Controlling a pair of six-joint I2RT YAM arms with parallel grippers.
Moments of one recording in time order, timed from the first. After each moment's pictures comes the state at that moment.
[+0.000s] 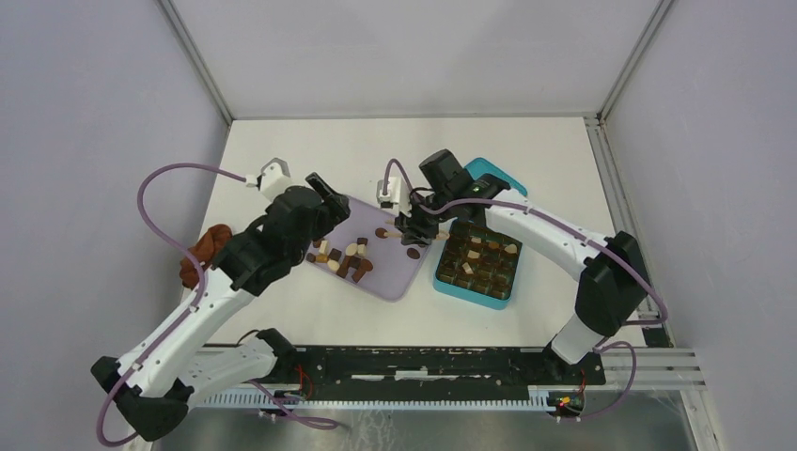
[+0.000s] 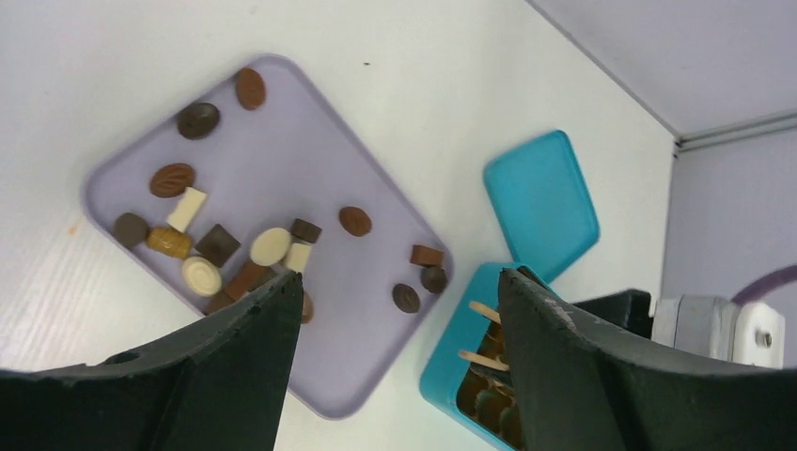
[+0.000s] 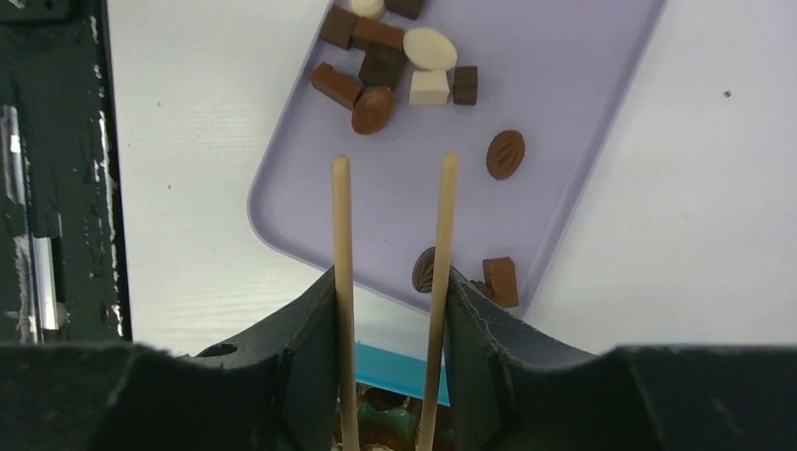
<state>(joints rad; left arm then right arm) -0.74 0.93 1.09 -0.73 -0.60 -1.00 0.73 1.62 1.37 -0.59 -0.55 -0.57</state>
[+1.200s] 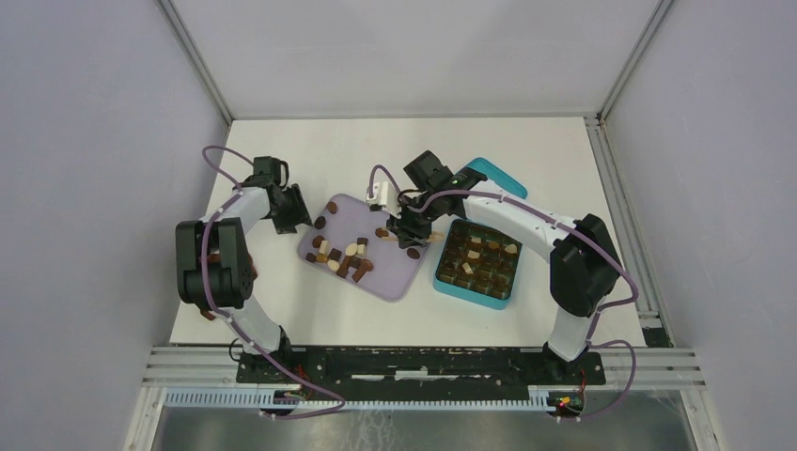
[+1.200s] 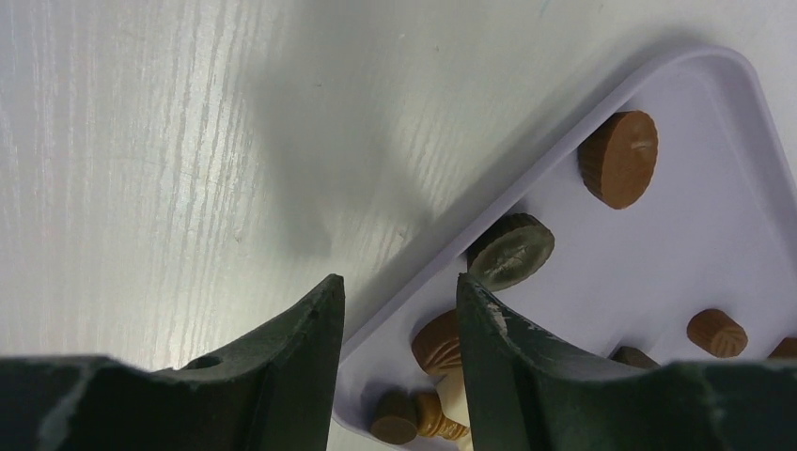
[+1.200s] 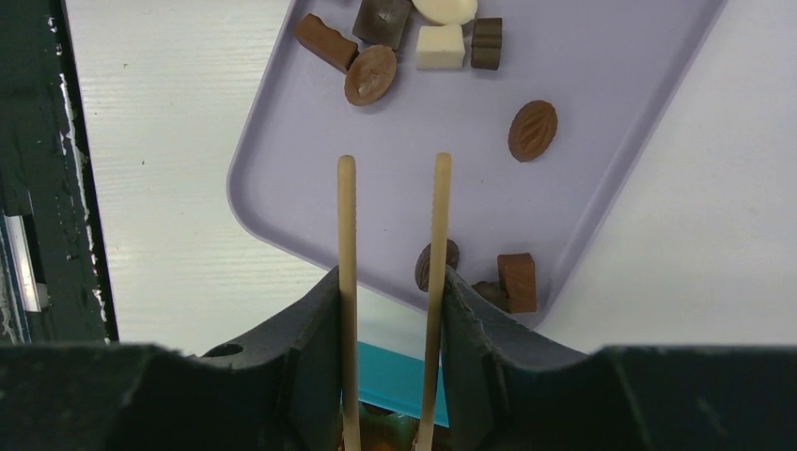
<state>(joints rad) 0.07 1.71 1.07 -0.49 0.10 -0.33 0.76 1.80 1.49 -0.70 -0.50 -0.61</state>
